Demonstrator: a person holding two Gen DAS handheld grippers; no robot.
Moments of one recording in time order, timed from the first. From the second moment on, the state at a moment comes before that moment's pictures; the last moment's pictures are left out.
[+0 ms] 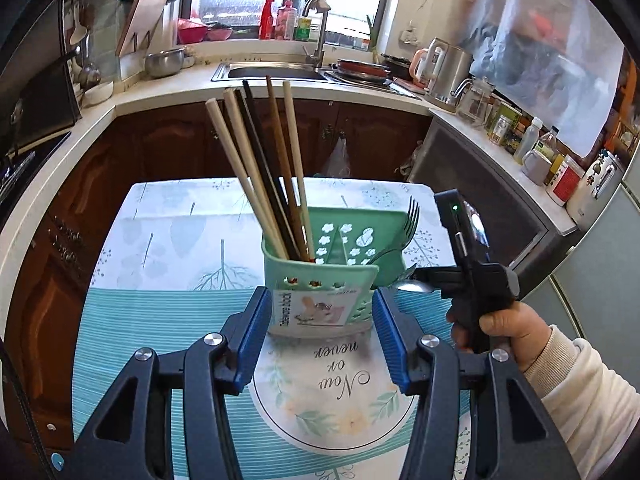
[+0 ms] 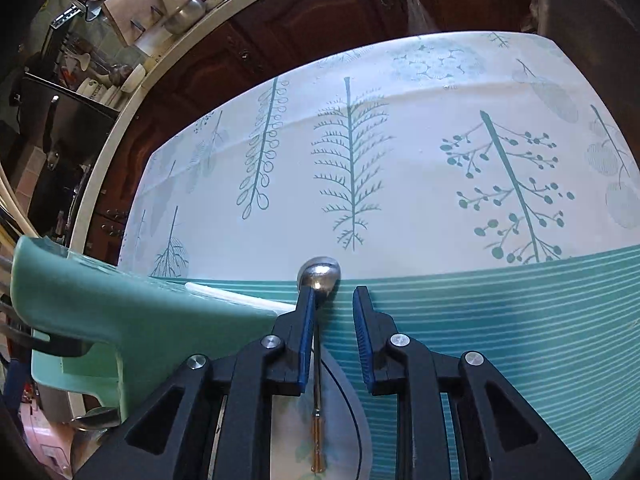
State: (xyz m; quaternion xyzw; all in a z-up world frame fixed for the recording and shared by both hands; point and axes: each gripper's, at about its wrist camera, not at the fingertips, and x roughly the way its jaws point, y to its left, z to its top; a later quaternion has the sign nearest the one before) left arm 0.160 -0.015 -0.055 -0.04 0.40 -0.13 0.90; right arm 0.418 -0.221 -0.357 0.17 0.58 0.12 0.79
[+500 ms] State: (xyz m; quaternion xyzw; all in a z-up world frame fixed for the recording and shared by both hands) left arm 0.161 -0.009 -0.066 -0.06 0.42 -0.13 0.90; right arm 0.417 -0.164 -0.348 0.04 0.58 0.13 0.80
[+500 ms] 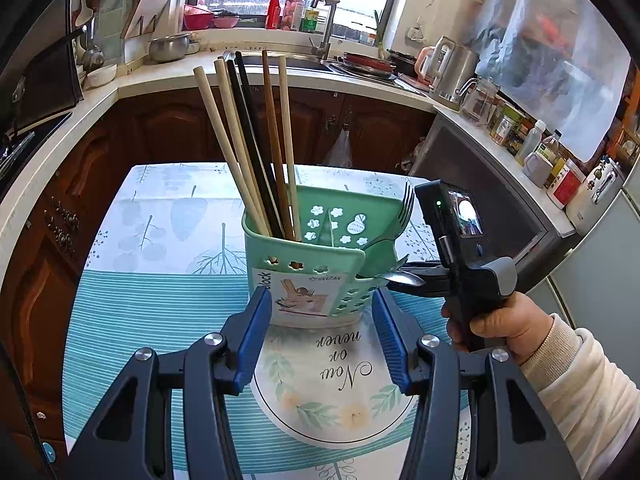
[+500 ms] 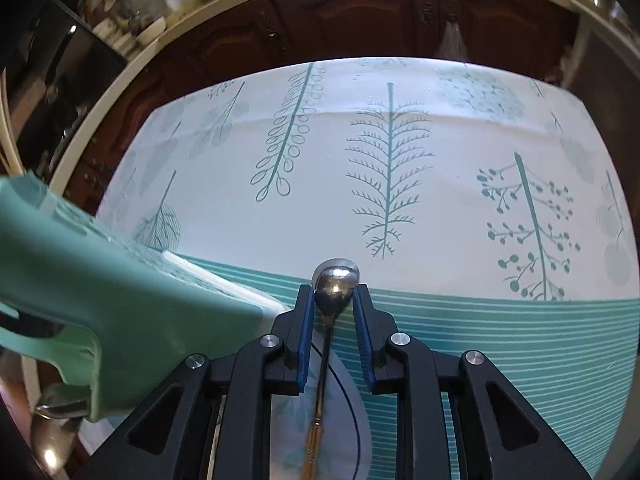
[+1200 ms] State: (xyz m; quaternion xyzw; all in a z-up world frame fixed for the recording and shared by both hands) left arm 0.156 -0.005 -0.068 -0.07 0.42 -0.14 0.89; right arm 0.386 -0.212 -0.340 0.11 0.55 0.11 0.82
